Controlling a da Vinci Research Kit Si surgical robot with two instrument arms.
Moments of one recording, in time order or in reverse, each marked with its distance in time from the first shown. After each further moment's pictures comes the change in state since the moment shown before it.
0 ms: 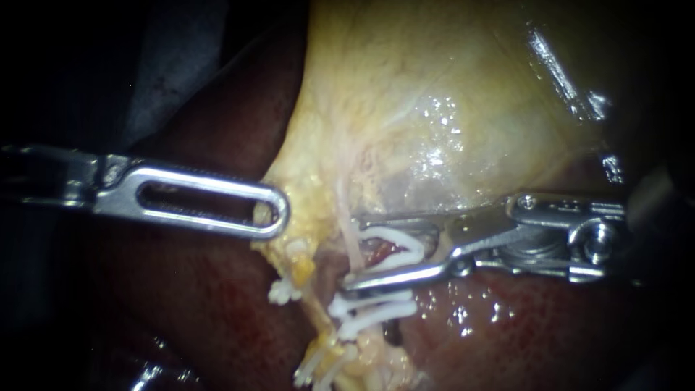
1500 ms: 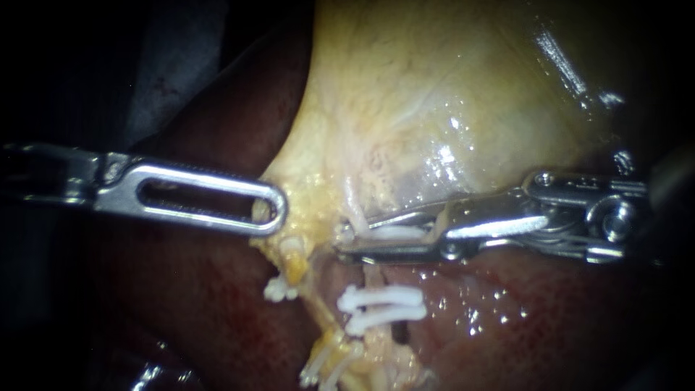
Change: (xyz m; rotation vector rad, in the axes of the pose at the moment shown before) right arm 0.001 0.000 -0.003 0.012 -0.002 0.028; left arm 0.000 0.001 0.000 0.000 0.001 0.002
